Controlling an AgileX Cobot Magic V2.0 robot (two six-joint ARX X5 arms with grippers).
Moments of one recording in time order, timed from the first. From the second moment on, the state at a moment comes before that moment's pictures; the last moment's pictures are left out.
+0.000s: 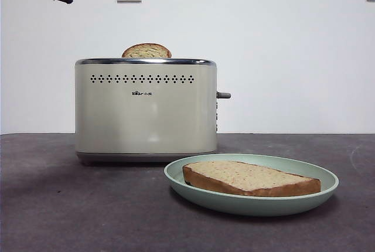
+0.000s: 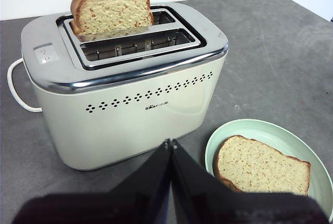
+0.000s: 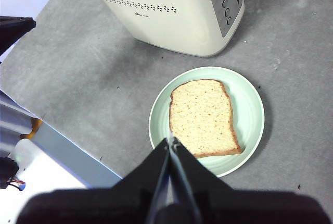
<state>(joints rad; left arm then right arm) -0.52 0.82 0.74 -0.29 0.00 -0.13 0.21 0.87 1.17 -1.05 -0.49 0.01</state>
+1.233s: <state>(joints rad) -0.03 0.01 0.02 -0.14 0.05 -0.31 0.21 0.87 1.17 -1.05 -0.49 0.01</state>
